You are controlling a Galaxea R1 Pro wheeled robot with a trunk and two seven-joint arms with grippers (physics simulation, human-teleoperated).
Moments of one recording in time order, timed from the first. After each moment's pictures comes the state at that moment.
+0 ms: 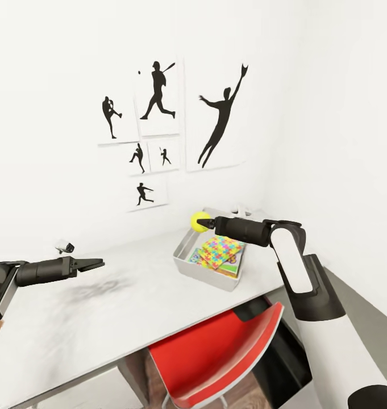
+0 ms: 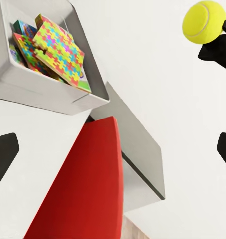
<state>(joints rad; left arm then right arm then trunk) -0.75 0.47 0.15 -0.91 0.12 0.88 -1.57 -0.82 -0.01 0.19 -1.53 -0.82 1.04 -0.05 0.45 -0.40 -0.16</state>
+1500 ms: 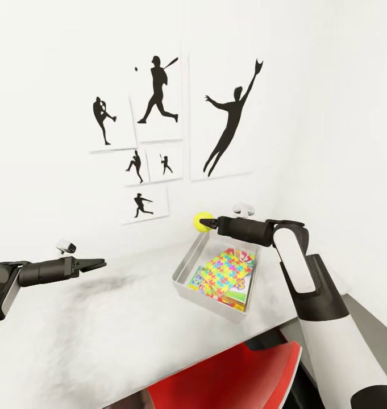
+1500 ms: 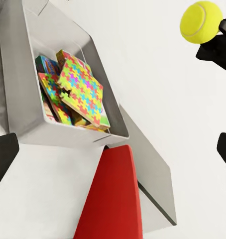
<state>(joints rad) -0.75 0.46 0.15 -0.91 0.12 0.88 -1.57 -0.82 -0.02 0.18 -1.53 -0.82 1.04 -0.05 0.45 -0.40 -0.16</state>
